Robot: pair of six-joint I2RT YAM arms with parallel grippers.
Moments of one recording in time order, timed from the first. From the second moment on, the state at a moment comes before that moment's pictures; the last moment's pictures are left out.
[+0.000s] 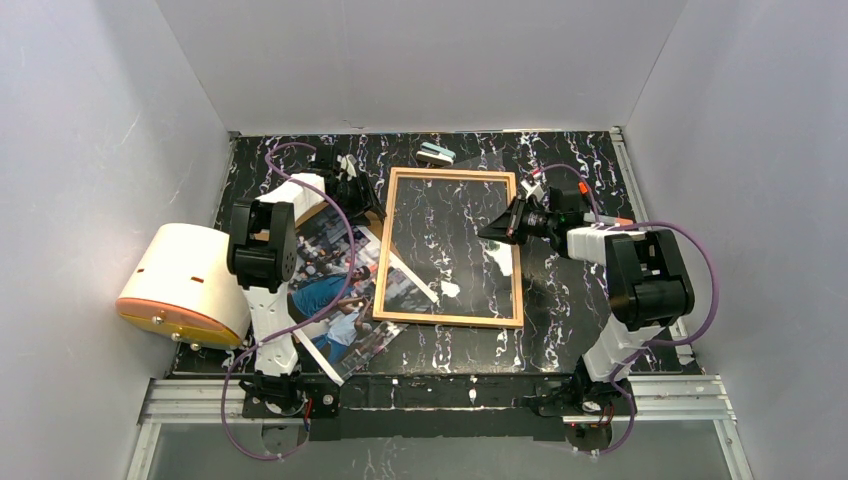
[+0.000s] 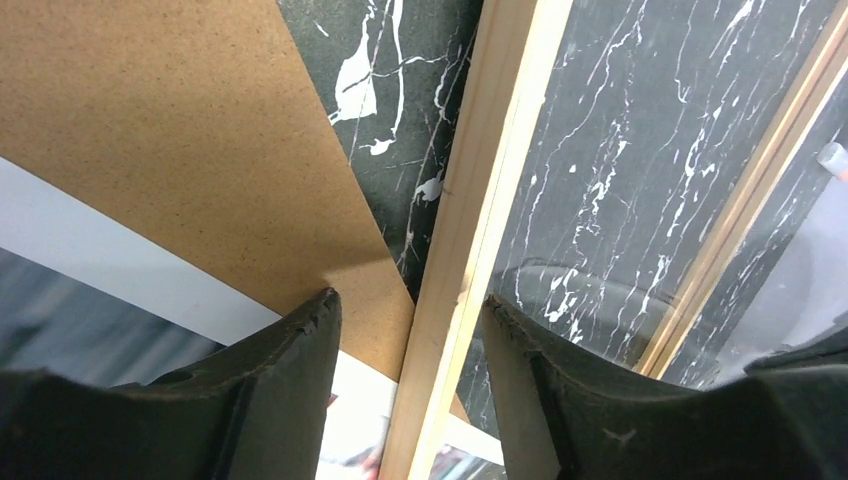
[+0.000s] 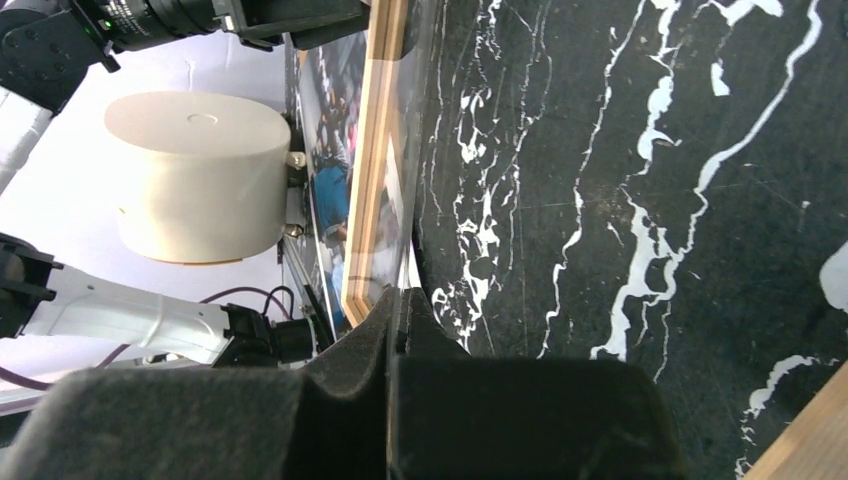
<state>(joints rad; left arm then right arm) -0.16 2.10 1.50 -0.49 0.44 -0.49 0.17 1.73 0.82 0.32 -0.91 0.76</state>
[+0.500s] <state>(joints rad) -0.16 2.10 1.49 -0.47 0.51 -0.49 0.14 1.76 0.72 0.44 -0.89 0.83</state>
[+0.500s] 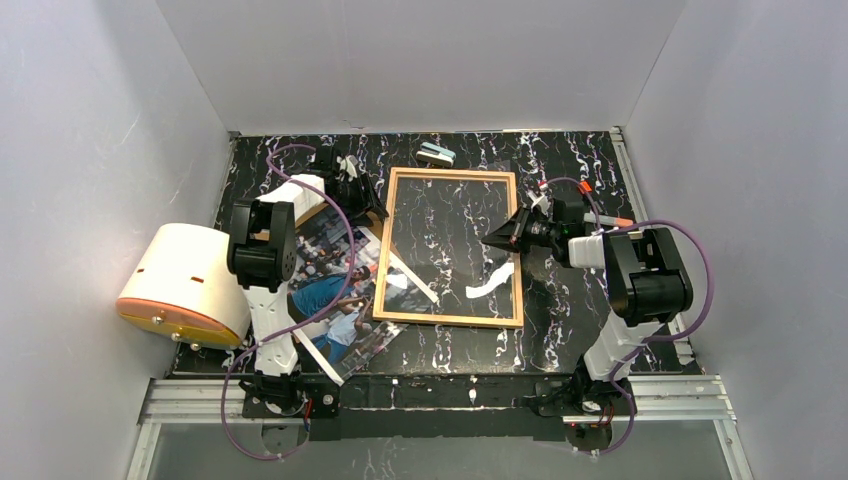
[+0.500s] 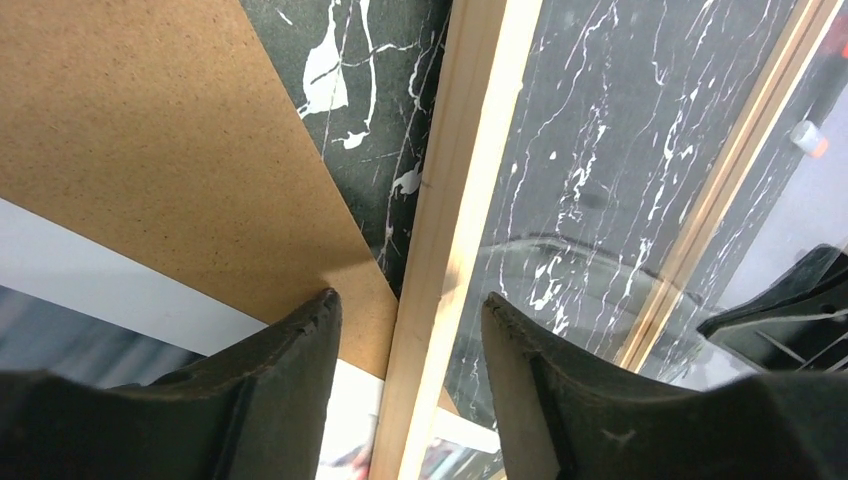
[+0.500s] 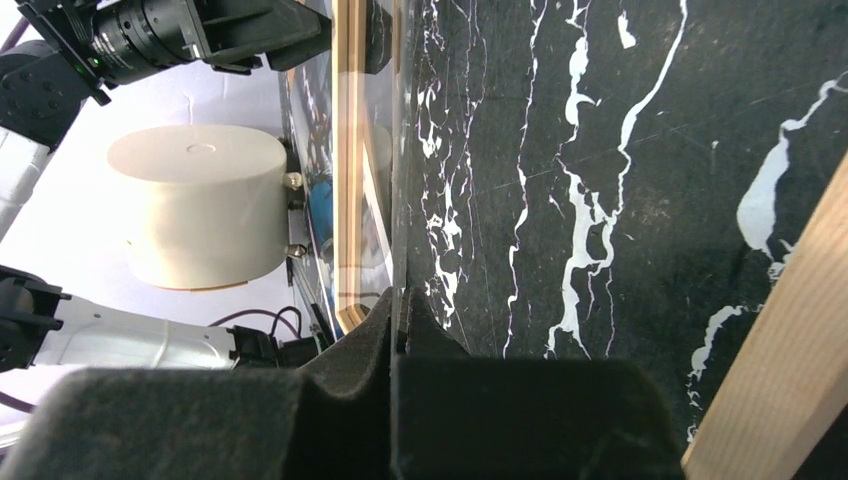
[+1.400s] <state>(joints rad) -0.18 2.12 1.49 -0.46 0.53 -0.50 0.12 1.81 0.71 0.64 -1.00 0.86</state>
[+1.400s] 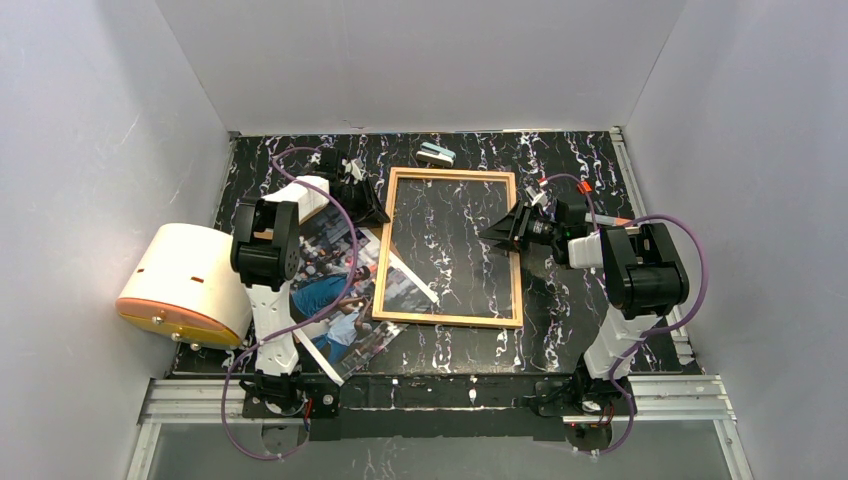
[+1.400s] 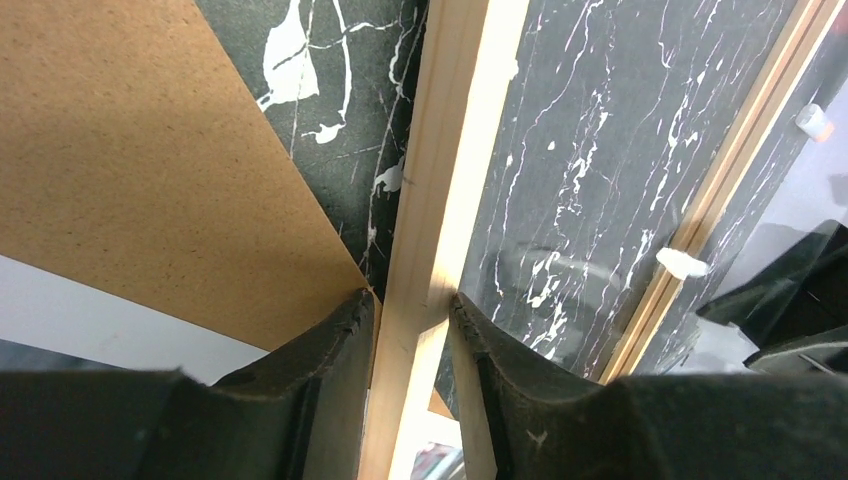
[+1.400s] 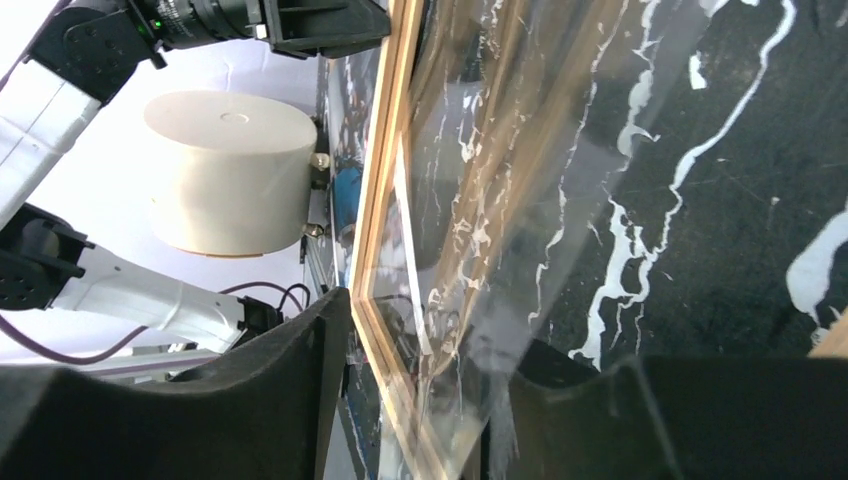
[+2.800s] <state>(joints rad) -0.19 2.12 1.48 -0.45 0.48 -0.50 0.14 1.90 0.81 0.66 -1.01 1.00</state>
